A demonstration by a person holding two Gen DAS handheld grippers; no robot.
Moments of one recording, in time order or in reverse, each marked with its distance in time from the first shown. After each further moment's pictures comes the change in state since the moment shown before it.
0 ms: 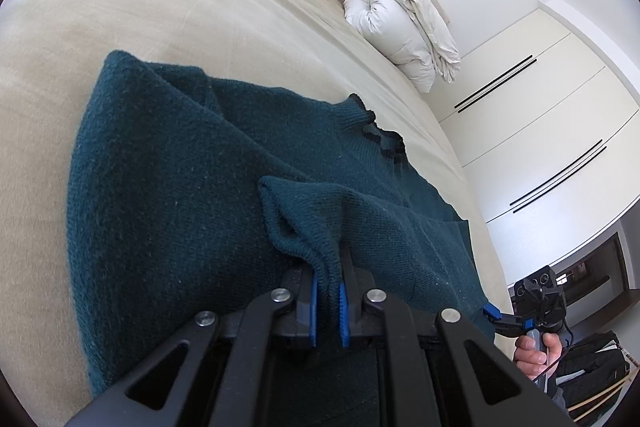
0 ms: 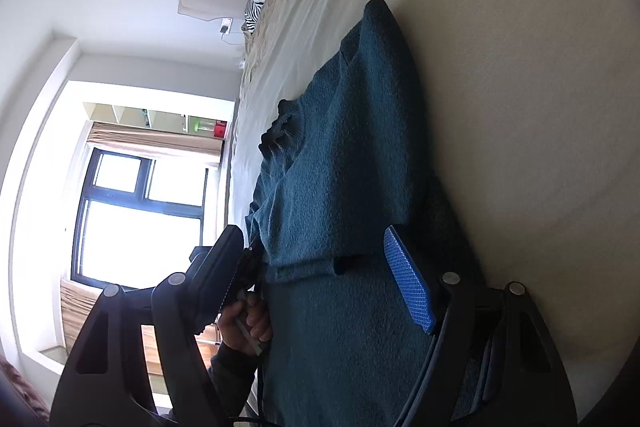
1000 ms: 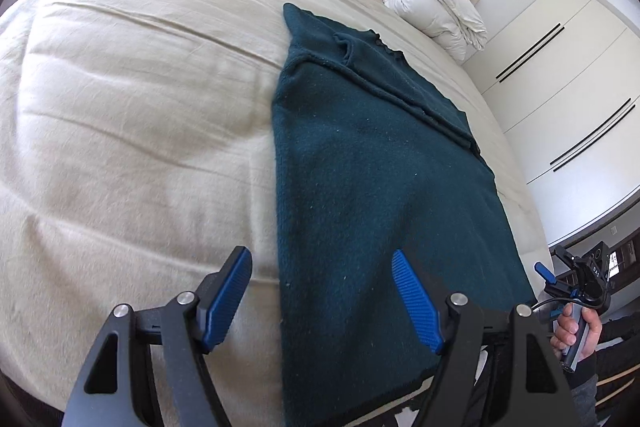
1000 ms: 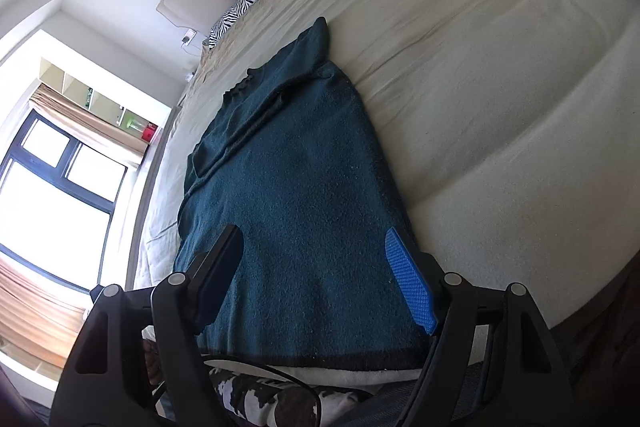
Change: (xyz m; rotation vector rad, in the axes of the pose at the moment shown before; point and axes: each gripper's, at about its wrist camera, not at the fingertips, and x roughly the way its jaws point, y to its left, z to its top) left arm -0.240 -0.024 -0.227 0.013 0.026 0.273; right arm -0.186 0.028 -0.253 -0.192 -0.210 -0.363
